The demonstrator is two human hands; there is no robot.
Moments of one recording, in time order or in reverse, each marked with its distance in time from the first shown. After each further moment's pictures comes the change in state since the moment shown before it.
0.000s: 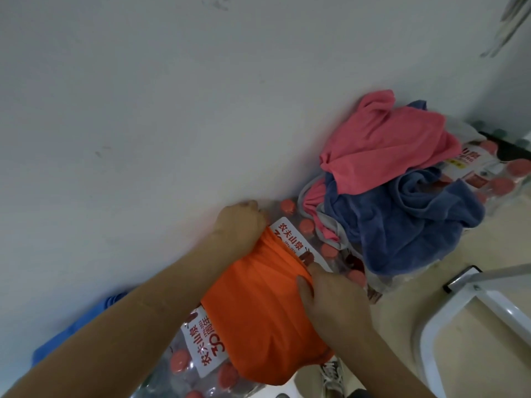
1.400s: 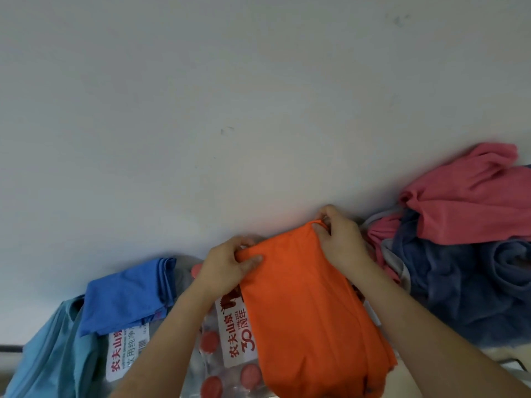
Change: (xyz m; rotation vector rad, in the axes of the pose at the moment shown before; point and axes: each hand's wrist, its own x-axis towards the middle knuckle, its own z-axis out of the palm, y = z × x) left_hand -0.110 -0.042 0.090 -1.307 0.233 -0.612; right_hand 0.145 -0.049 0.017 0.361 0.133 -0.334
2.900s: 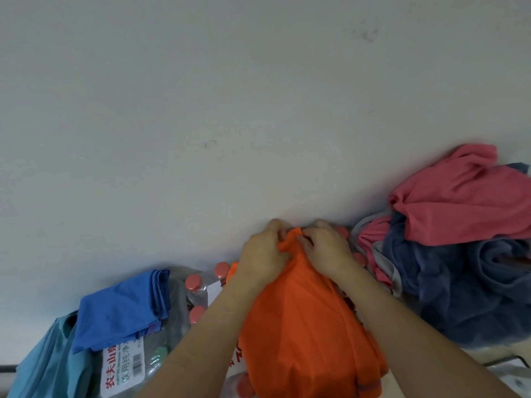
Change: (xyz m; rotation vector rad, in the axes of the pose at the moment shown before) left_hand 0.029 0.069 0.044 0.214 0.040 0.154; right_hand 0.009 0.019 0.016 -0.239 -0.232 -0.042
